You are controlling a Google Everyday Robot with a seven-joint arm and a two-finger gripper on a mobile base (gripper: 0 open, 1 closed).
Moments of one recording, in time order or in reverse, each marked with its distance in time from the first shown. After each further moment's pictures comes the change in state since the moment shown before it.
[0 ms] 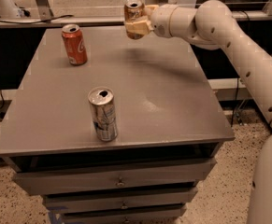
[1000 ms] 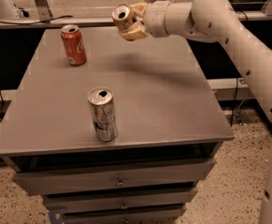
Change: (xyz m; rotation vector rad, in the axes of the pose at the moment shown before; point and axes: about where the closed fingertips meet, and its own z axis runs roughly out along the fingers) arm -0.022 0.044 -0.004 -0.122 0.027 -0.458
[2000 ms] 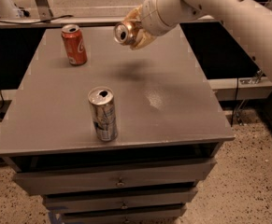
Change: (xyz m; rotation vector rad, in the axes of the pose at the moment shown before) arm -0.003 0.040 -0.033 -0.286 0.343 -0.493
